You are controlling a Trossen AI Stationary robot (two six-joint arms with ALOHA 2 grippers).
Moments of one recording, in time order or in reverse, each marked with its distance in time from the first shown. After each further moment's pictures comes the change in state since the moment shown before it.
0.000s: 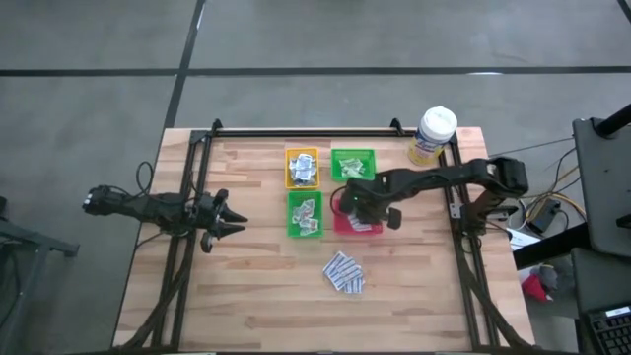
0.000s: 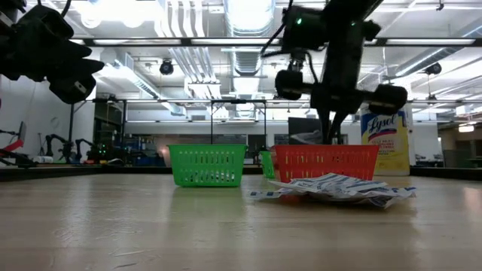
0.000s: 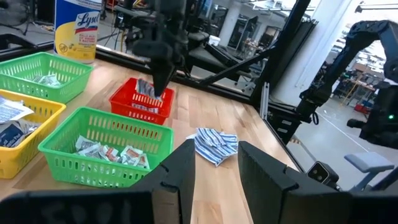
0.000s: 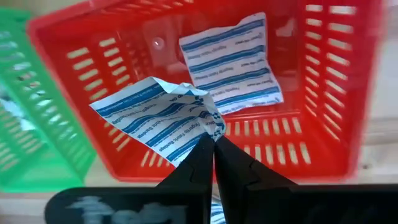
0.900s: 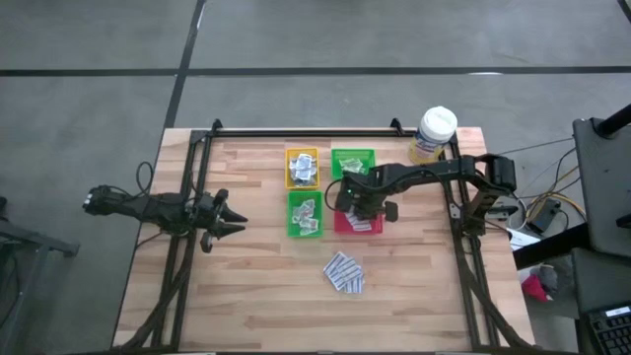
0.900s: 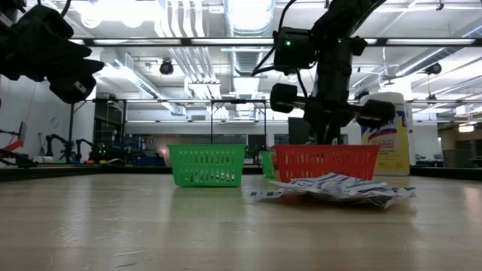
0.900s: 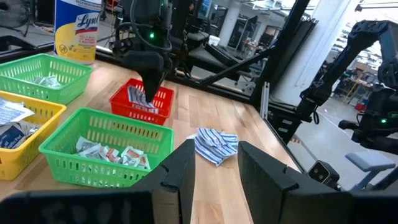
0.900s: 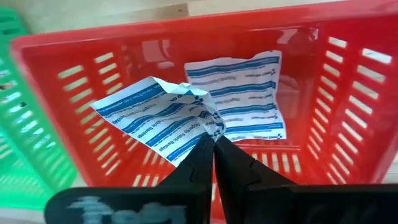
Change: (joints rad) left arm 0.000 0.000 0.000 -0.001 0.000 0.007; right arm -0.072 0.082 0.026 0.002 -0.053 -0.192
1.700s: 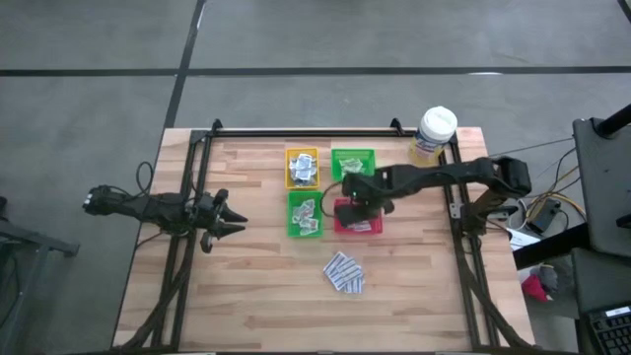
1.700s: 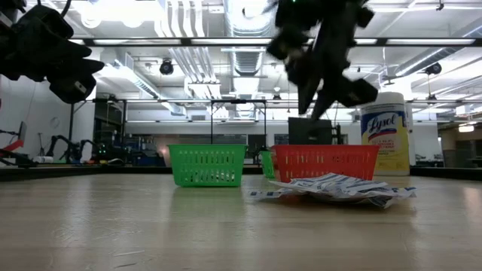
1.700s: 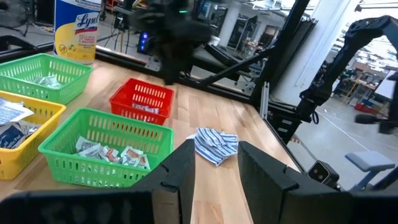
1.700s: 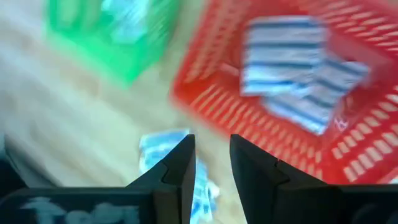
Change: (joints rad) left arm 0.000 0.000 0.000 0.000 0.001 -0.001; right arm 0.091 -0.107 0.066 0.001 0.001 -0.437
